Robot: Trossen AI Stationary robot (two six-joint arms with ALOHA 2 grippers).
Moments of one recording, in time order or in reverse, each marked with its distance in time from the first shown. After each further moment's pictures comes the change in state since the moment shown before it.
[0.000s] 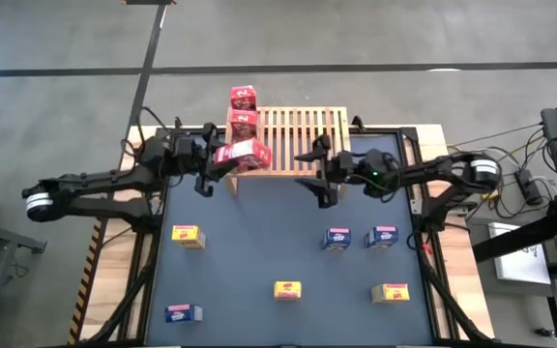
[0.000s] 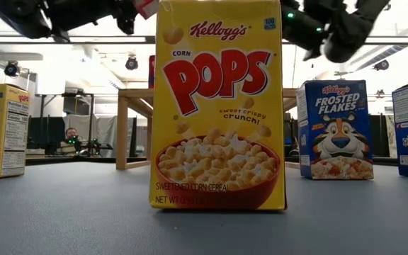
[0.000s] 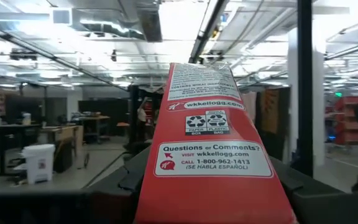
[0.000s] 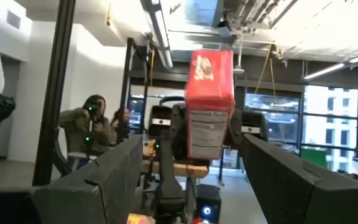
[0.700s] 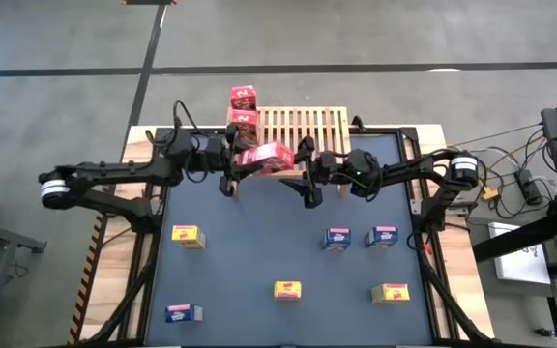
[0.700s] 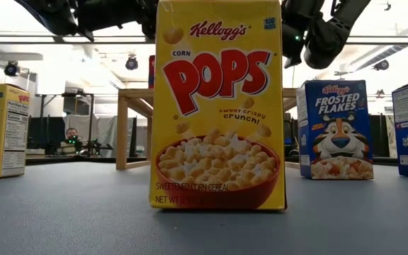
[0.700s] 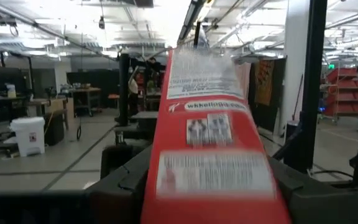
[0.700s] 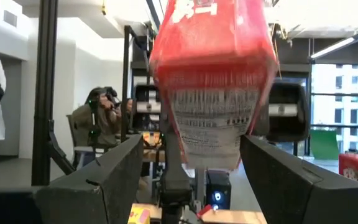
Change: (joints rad) left arm -0.042 0.218 0.160 -0.103 -0.004 0.061; right arm 0.010 0.147 0.121 -0.009 0.000 0.046
